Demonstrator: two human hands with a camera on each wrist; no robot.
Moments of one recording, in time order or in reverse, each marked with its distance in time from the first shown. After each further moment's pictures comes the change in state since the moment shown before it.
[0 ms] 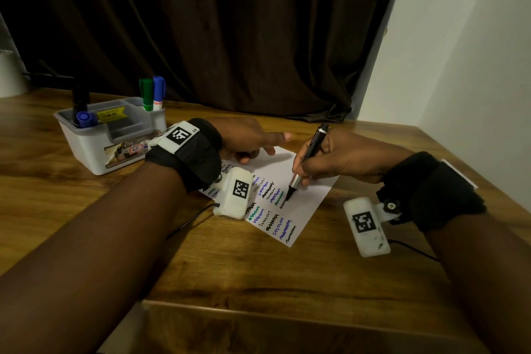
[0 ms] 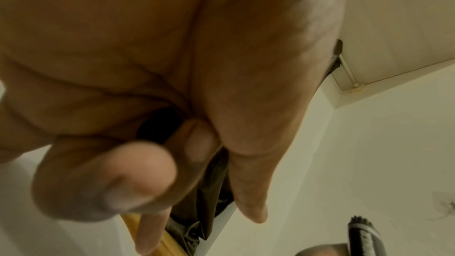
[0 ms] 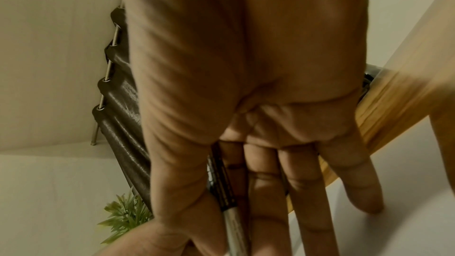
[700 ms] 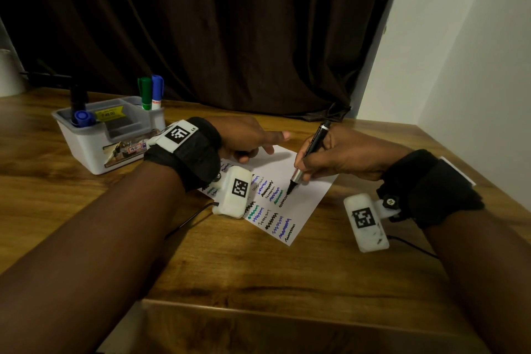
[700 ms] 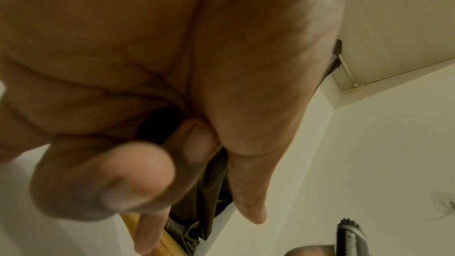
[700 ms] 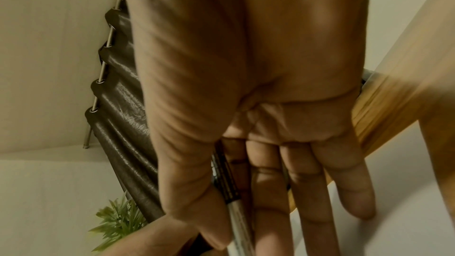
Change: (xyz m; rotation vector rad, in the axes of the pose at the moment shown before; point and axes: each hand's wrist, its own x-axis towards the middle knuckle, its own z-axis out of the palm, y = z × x) left_hand 0.001 -0.001 -0.001 0.028 0.009 0.006; right_hand 0.006 0.011 -0.005 0.112 0.021 0.028
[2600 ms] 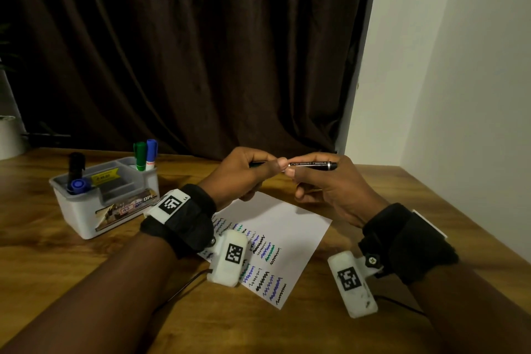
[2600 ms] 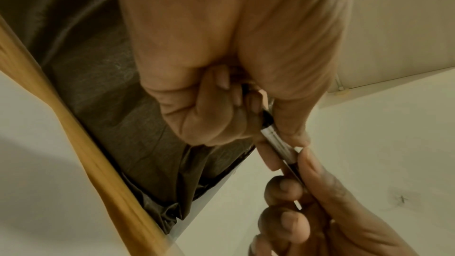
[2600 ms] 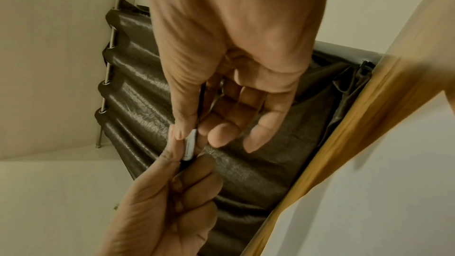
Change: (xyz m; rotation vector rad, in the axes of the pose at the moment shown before) left_hand -0.002 0.006 0.005 -0.471 0.176 0.646; right_hand -0.001 -0.009 0.006 0.494 0.446 -0.293
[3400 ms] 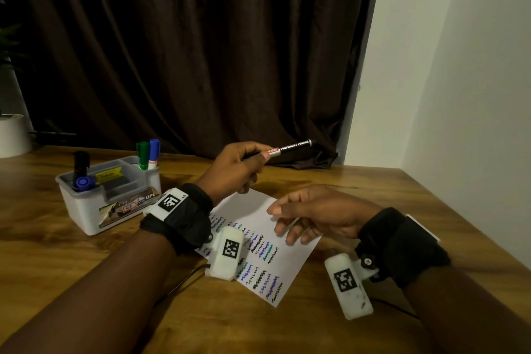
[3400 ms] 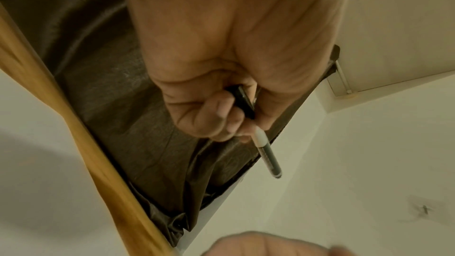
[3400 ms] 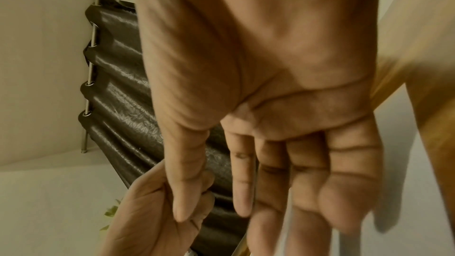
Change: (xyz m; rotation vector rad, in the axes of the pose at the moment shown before) left_hand 0.009 -0.004 0.010 -0.010 0.196 0.013; right_hand -0.008 0.013 -0.015 -0.215 -0.456 0.449
